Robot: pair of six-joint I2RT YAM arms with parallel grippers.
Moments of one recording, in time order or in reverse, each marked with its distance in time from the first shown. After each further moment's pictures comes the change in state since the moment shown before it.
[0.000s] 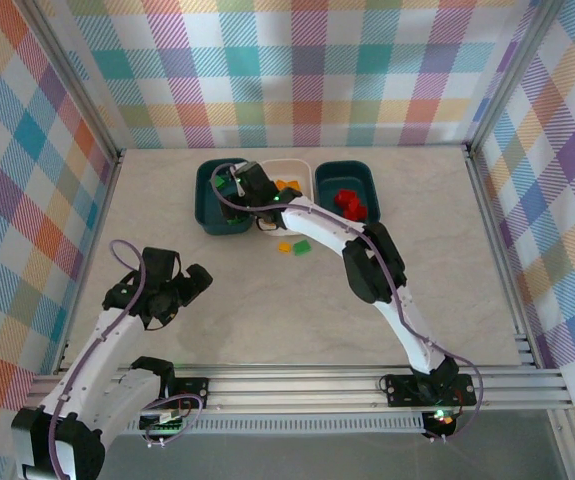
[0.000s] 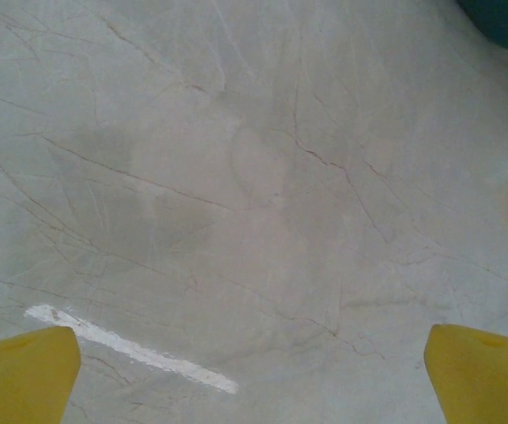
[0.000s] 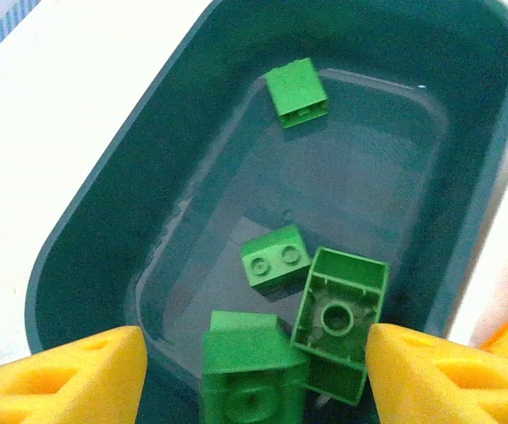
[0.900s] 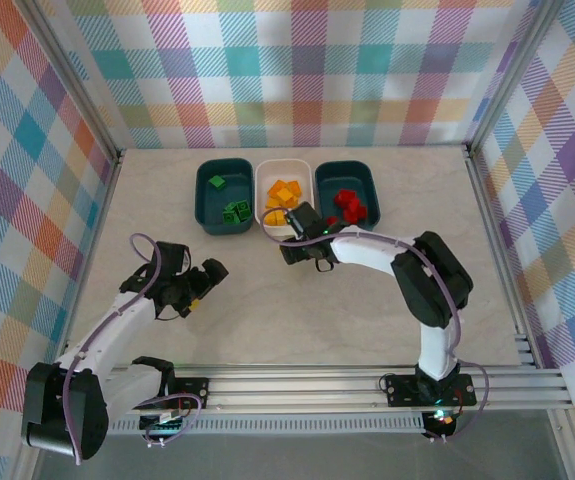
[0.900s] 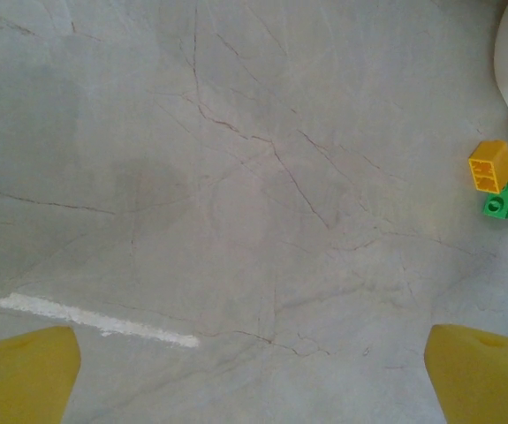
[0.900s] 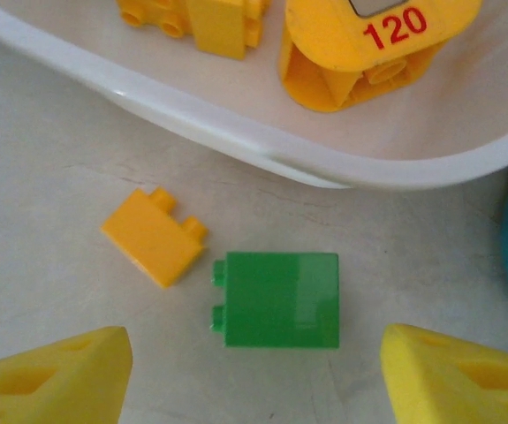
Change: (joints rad) left arm -0.010 0.187 -0.056 0.261 0.195 -0.008; right arm -0.067 -0.475 -0.863 0.057 0.118 -0.056
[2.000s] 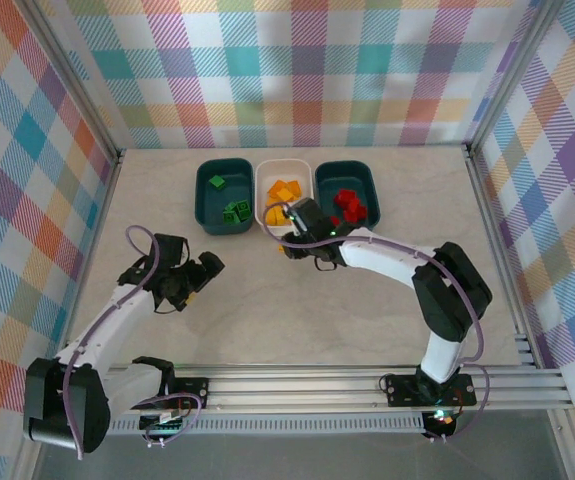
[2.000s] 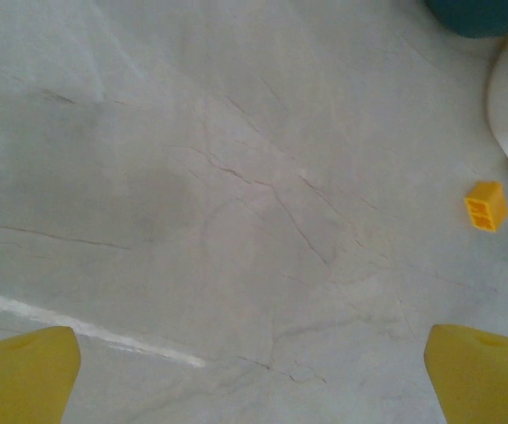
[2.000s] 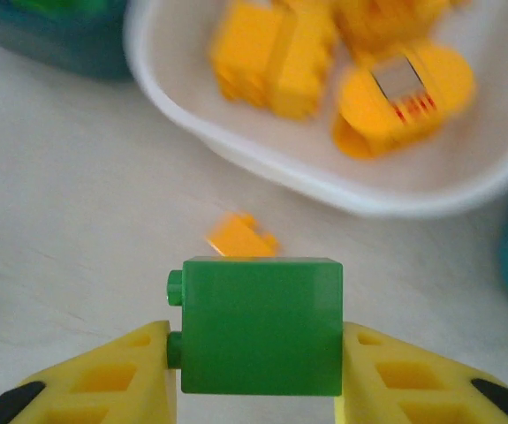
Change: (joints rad) left arm 0.034 0.055 0.074 -0.046 -0.064 -0.006; right arm 0.056 -0.138 0.002 0.014 -0.062 0.036
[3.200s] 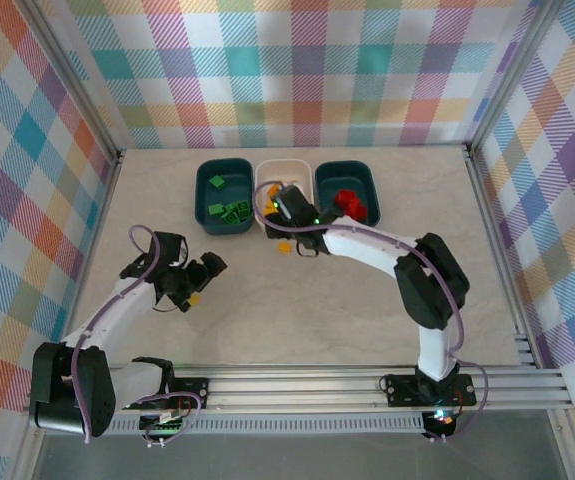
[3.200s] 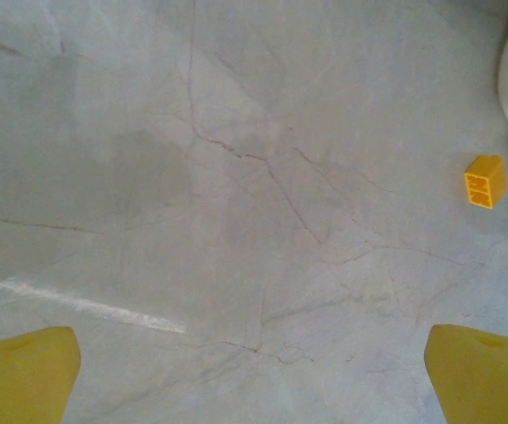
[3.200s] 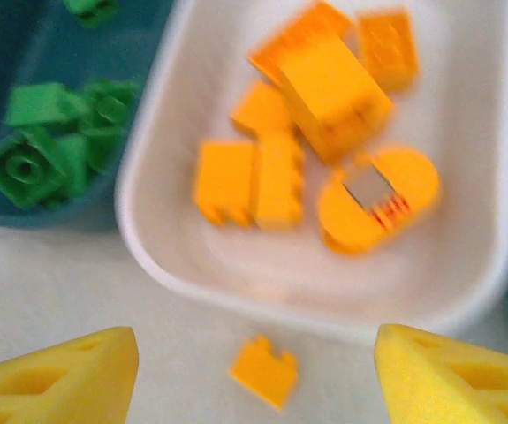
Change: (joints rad) left arm 0.035 0.058 0.000 0.028 0.134 0.026; right arm 0.009 0.109 0.116 0.018 0.163 0.236
